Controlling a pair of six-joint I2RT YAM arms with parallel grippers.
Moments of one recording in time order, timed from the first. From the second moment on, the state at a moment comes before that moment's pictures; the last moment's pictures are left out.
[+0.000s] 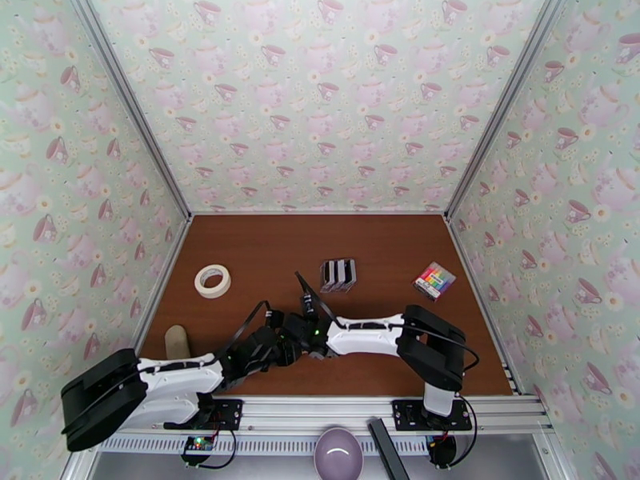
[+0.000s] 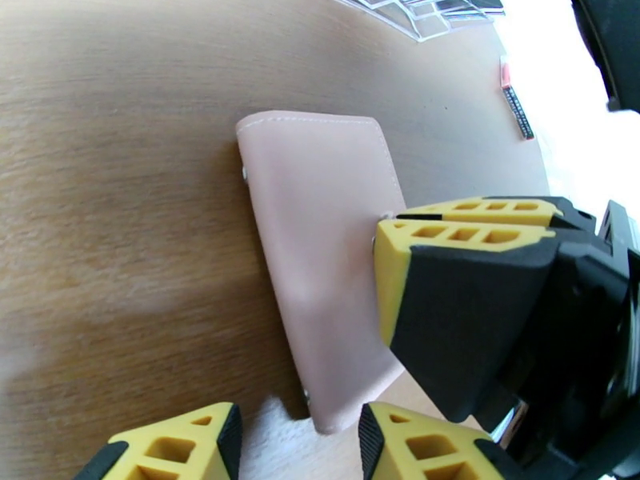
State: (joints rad) left arm -0.95 1.23 0.23 0.28 -0.01 -0.95; right arm 1.18 1.83 1.08 -0.50 0.48 0.82
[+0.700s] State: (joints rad) left arm -0.95 1.44 0.46 0.13 -0.08 -0.94; right arm 1.03 1.52 0.77 -0.31 0.32 0.83
